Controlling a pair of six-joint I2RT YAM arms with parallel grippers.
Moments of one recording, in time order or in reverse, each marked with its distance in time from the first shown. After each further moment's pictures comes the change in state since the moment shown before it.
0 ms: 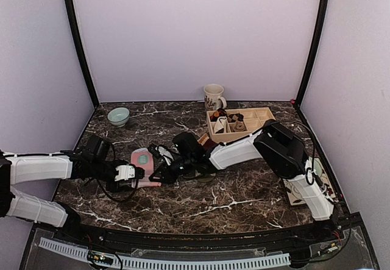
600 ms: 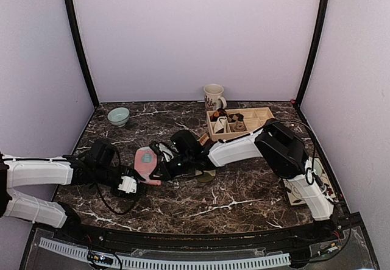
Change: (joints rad) left arm -0.108 -0.058 -0.030 0.044 0.087 0.219; right arm -0.002 -0.003 0.044 -0.093 0.051 0.198
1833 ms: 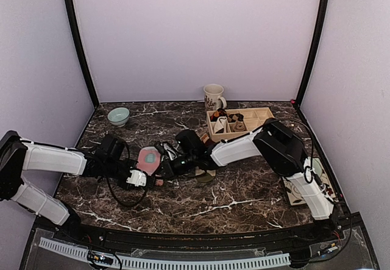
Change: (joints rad) left arm -0.005 0.249 0.090 0.140 -0.099 0.048; right arm -0.029 0.029 -0.003 0.055 -0.122 0.127
